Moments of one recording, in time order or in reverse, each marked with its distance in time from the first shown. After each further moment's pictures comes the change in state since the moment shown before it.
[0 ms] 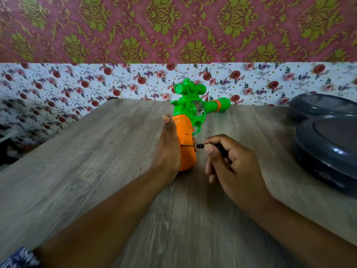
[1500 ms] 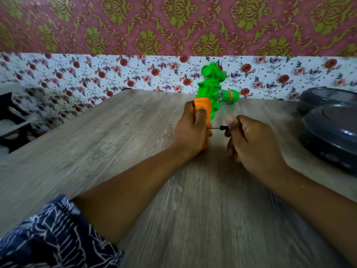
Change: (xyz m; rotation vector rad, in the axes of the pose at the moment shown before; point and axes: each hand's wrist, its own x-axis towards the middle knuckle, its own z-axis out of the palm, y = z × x) left_hand -0.023 0.013 0.015 0.228 0.038 0.211; right_hand 0.001 -0.004 -0.009 -0.386 0.043 0.056
